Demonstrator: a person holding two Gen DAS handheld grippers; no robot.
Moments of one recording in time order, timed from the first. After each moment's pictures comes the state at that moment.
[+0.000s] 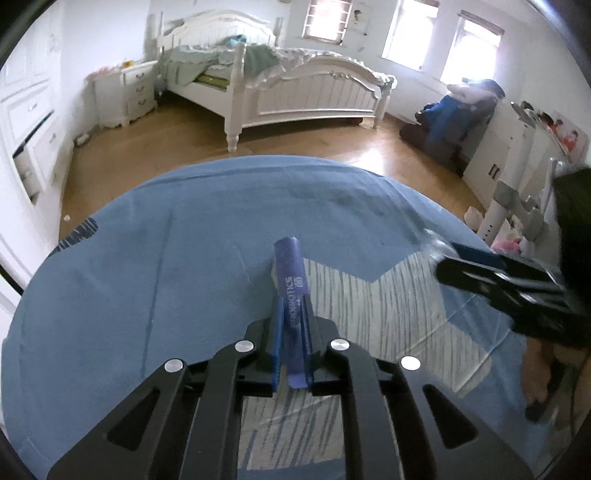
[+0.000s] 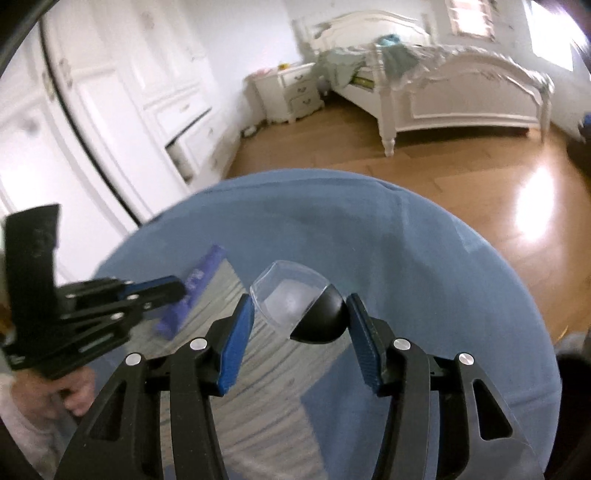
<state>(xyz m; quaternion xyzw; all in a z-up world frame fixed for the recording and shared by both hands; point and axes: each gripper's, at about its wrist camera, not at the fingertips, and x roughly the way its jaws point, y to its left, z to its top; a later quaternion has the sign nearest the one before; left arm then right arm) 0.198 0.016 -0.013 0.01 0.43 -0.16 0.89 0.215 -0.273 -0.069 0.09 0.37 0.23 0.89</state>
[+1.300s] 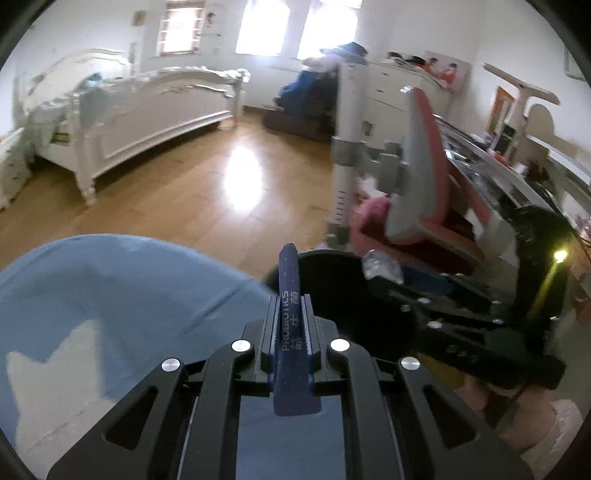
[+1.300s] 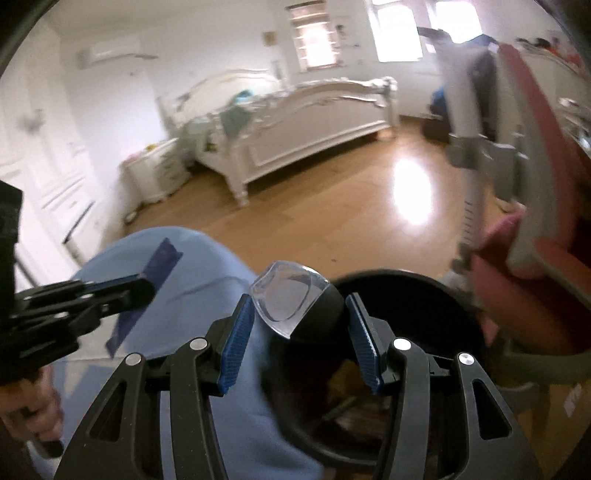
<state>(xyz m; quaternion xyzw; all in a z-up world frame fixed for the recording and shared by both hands) 0.117 -0.239 0.011 0.09 0.38 -0.40 0.83 0.049 -0.495 -0.098 0.17 0.30 -0.05 0.94</state>
